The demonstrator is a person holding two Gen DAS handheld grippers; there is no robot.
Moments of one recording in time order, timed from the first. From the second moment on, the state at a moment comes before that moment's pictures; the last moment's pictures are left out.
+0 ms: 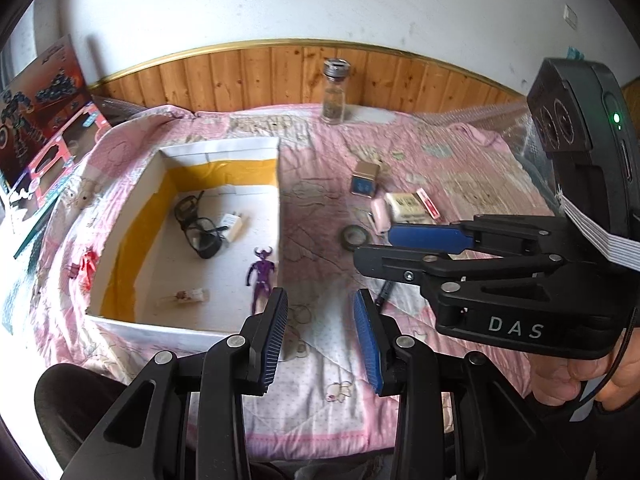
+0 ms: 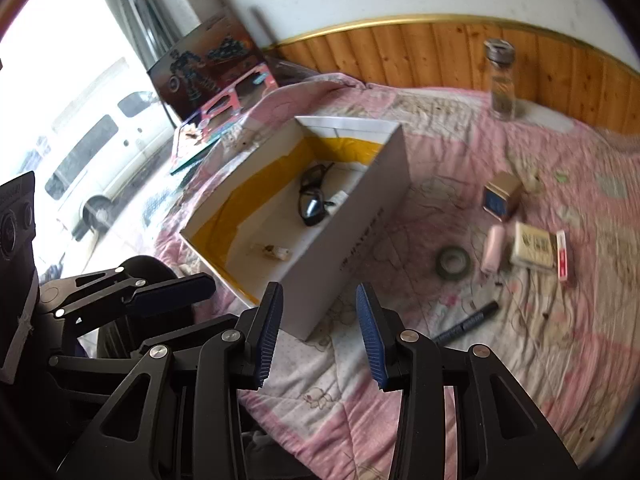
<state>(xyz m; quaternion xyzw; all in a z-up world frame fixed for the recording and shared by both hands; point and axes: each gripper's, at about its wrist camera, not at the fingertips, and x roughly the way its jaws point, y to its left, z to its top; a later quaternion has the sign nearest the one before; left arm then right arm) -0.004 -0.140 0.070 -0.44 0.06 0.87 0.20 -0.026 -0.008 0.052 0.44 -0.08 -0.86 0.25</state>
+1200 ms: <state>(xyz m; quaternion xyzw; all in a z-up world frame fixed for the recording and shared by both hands) -0.095 0.011 -0.104 -0.53 0.11 0.79 0.27 -0.180 0.196 -0.106 0.54 -0.07 -0.84 0.05</state>
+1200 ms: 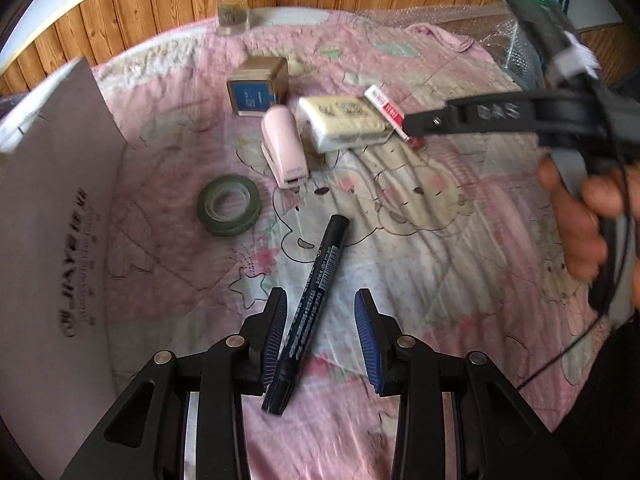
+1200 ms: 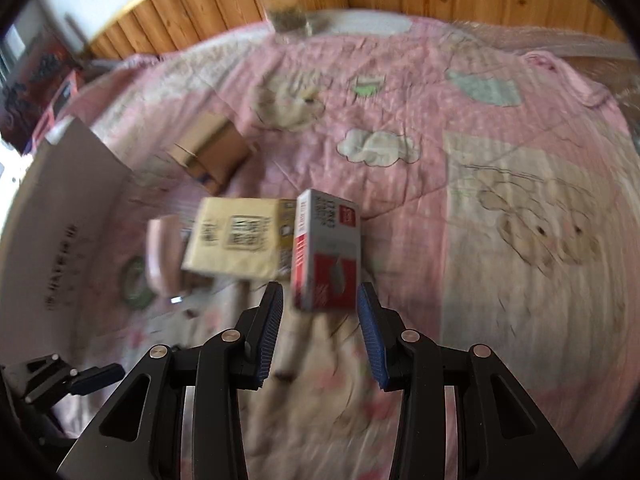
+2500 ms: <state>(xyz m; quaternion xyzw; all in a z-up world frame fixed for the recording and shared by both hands) -0.082 -0.114 0.030 -0.43 0.05 0.88 0.21 -0.082 0.025 0.001 0.49 -0.05 -0.86 0.17</state>
